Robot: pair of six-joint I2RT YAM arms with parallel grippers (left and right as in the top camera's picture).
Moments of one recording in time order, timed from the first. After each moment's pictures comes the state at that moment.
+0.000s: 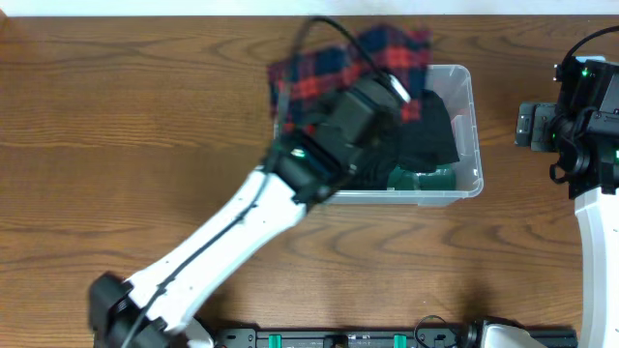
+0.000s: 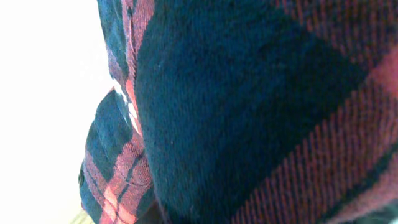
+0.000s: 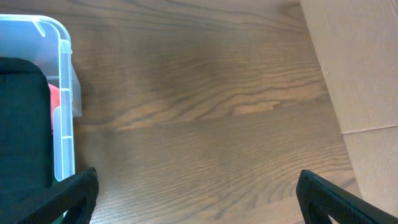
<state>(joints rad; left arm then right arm) -0.82 1.63 1.53 -0.65 -0.44 0.33 -0.16 1.31 1.35 -0.87 0.25 -0.13</state>
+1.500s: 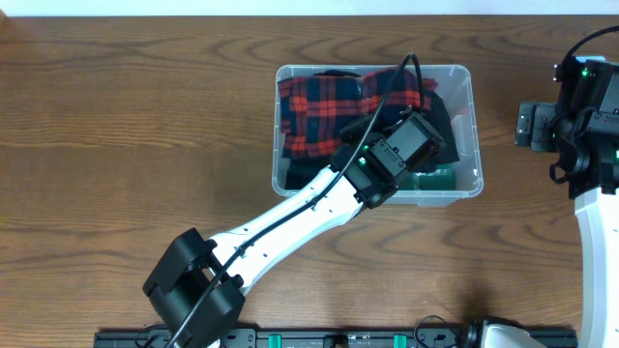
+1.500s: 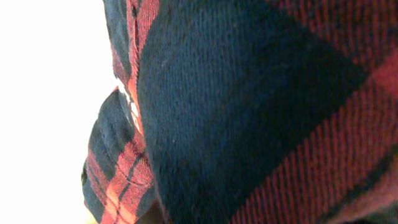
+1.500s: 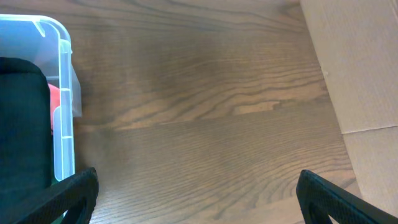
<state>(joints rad) -0.92 1.84 1.53 -0.65 -0.64 0.35 -0.16 1.31 1.35 -0.87 0.25 -0.13</state>
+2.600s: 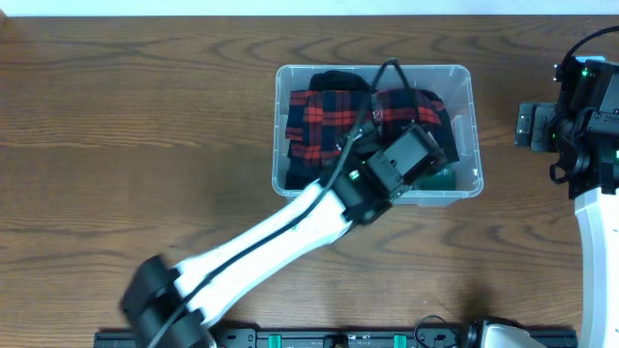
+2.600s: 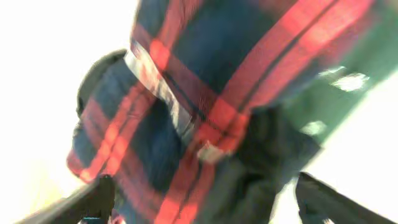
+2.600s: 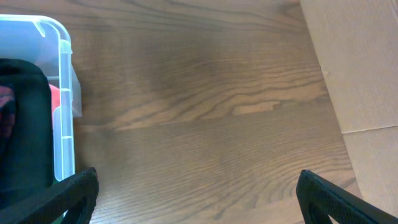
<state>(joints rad) -0.97 1.70 1.53 -0.79 -0.41 0.19 -0.16 1.31 1.35 -0.87 0.25 -0.13</state>
